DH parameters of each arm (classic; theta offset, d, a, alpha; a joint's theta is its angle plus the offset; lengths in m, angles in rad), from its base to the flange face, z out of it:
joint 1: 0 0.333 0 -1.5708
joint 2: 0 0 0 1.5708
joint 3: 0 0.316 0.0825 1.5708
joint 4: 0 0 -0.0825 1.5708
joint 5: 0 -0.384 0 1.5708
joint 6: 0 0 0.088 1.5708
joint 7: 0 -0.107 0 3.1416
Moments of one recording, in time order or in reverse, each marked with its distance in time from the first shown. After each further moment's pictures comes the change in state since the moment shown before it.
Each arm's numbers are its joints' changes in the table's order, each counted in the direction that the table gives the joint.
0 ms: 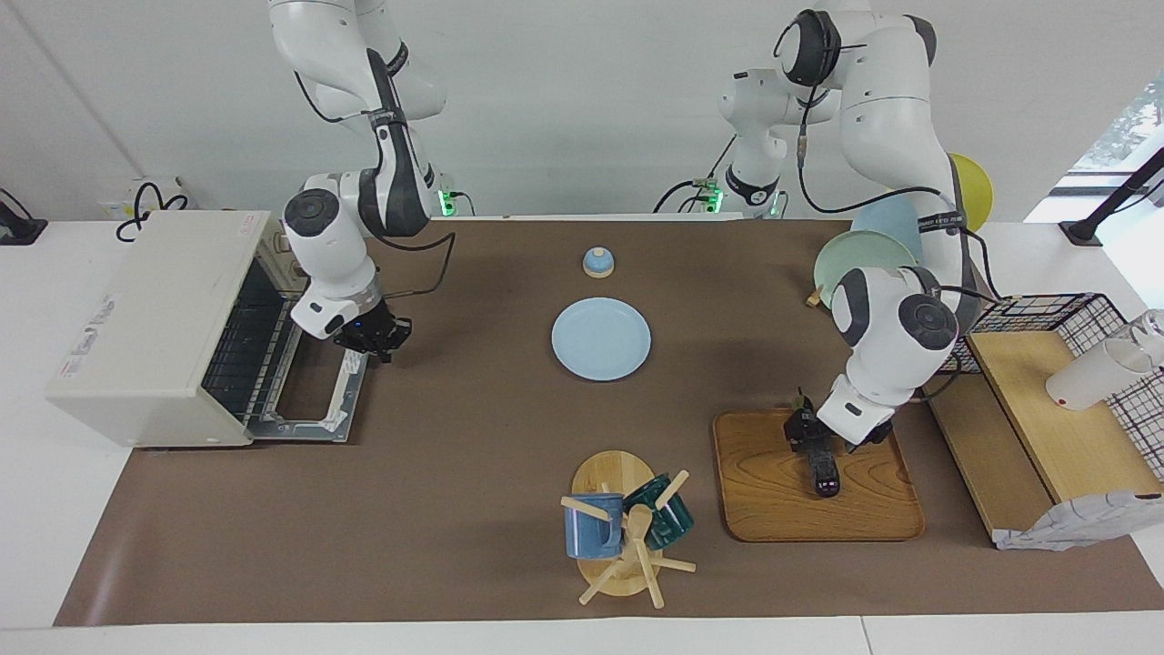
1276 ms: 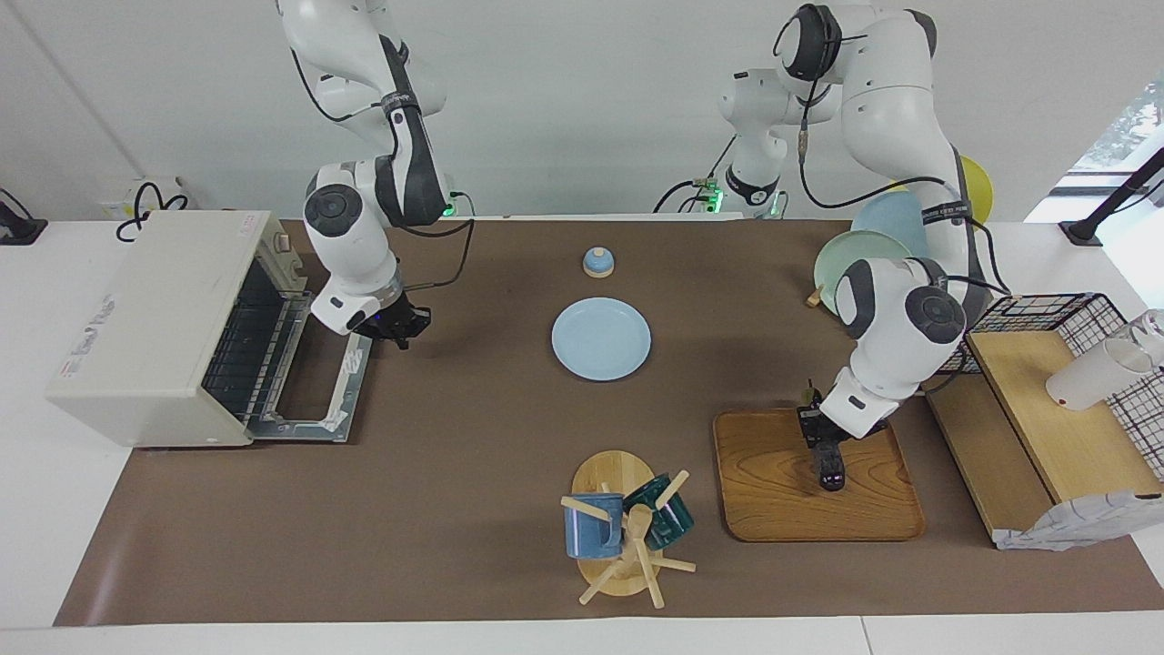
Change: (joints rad) left arm 0.000 -0.070 0.000 0.032 0.022 0.140 0.006; right arm 0.038 0.000 -0.004 0.092 0.000 0.175 -0.038
